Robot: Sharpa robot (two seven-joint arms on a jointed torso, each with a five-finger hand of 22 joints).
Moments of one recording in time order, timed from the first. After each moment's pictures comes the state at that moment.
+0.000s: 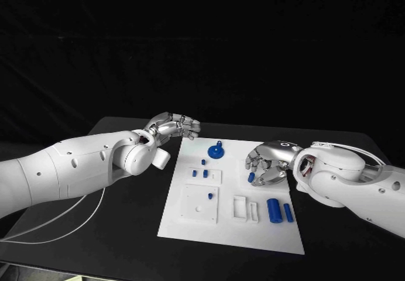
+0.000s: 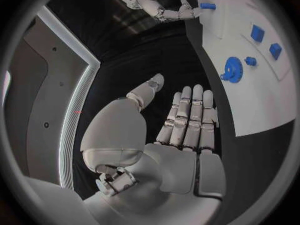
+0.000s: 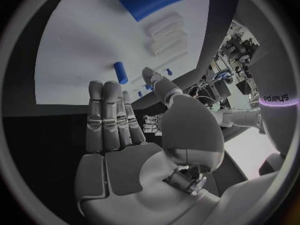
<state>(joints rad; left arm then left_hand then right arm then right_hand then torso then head) 1.34 -0.80 -0.14 1.33 -0.14 -0.18 0.29 1.08 -0.10 0.52 -0.28 0.08 0.78 0.20 0.24 0.54 1.08 0.17 0.06 0.10 0.82 0.16 0.54 0.21 0.06 0.61 0.06 0.54 1.19 1.25 -0.81 -0.01 1.58 -1.61 -0.03 -0.13 1.08 -0.23 0.52 -0.29 0.30 0.87 0.18 0.28 0.47 1.10 0.11 0.19 0.17 1.19 0.00 0.81 0.89 0.22 1.10 0.05 0.64 1.23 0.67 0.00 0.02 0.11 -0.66</state>
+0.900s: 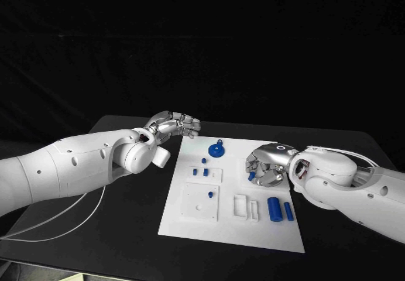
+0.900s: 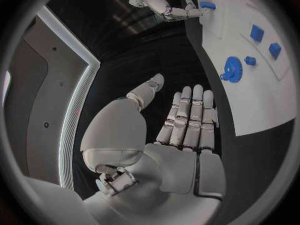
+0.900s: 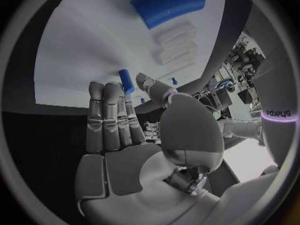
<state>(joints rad) 1.34 -0.80 -0.14 1.33 -0.14 -0.18 0.29 1.08 -0.10 0.52 -0.28 0.08 0.78 0.20 0.24 0.54 1.08 0.17 0.06 0.10 0.82 0.16 0.54 0.21 0.05 0.61 0.06 0.55 1.20 1.23 -0.77 -0.03 1.55 -1.70 -0.05 -0.14 1.12 -0.23 0.76 -0.20 0.05 0.95 0.14 0.32 0.46 1.16 0.08 0.27 0.14 1.22 -0.03 0.88 0.86 0.22 1.14 0.03 0.65 1.25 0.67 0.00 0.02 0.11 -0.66</state>
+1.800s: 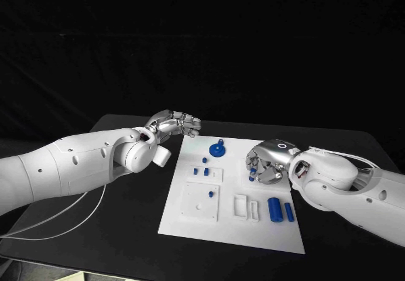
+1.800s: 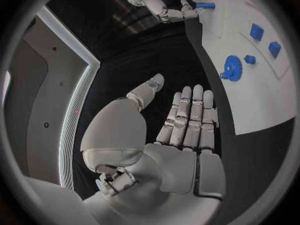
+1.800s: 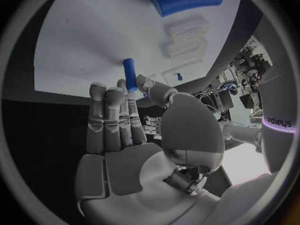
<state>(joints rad) 1.34 -0.80 -0.14 1.32 -0.14 -0.18 0.29 1.08 -0.10 0.52 -0.28 0.08 0.78 0.20 0.24 0.54 1.08 0.17 0.06 0.10 0.82 0.16 0.54 0.21 0.05 0.61 0.06 0.54 1.20 1.22 -0.77 -0.03 1.56 -1.76 -0.15 -0.17 1.14 -0.19 0.85 -0.17 0.05 1.04 0.10 0.39 0.50 1.24 0.03 0.34 0.20 1.27 -0.07 0.94 0.90 0.22 1.21 -0.02 0.70 1.29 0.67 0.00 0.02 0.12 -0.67</state>
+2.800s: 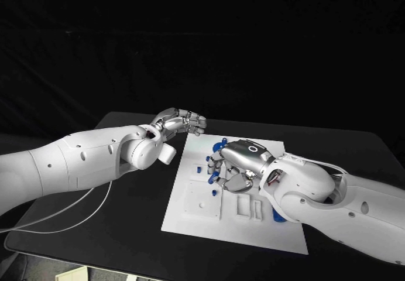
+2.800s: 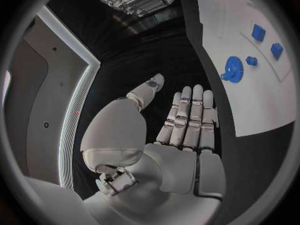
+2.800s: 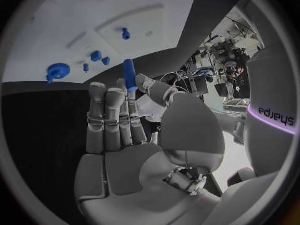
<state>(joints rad) 1.34 -0.79 -0.14 1.32 -0.14 -0.18 0.29 1.08 -0.10 0.52 -0.28 0.08 0.78 0.20 0.25 0.54 1.08 0.17 0.06 0.10 0.82 0.16 0.54 0.21 0.06 0.61 0.06 0.54 1.20 1.20 -0.65 -0.01 1.70 -1.74 -0.28 -0.12 1.16 -0.21 0.86 -0.16 0.05 1.04 0.10 0.39 0.55 1.24 0.03 0.35 0.22 1.28 -0.08 0.95 0.91 0.21 1.22 -0.02 0.71 1.30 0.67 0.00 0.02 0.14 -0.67</state>
